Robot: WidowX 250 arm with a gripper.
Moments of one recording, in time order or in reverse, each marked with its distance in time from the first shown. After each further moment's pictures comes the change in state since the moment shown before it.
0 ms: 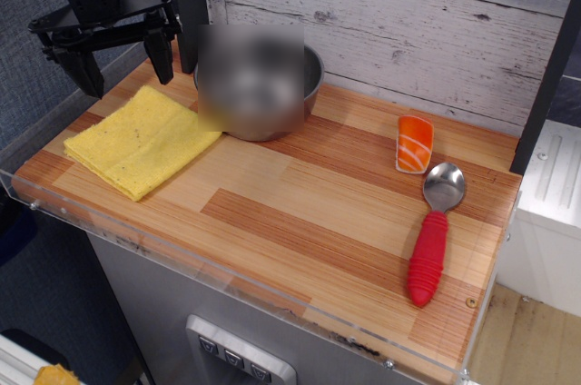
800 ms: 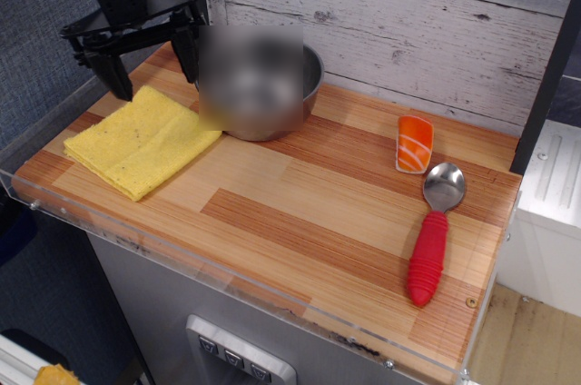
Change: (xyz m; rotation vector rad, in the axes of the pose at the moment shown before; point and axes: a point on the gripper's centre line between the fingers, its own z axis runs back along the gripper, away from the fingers) arm 0.006 -0.021 -0.013 -0.044 0.058 0.056
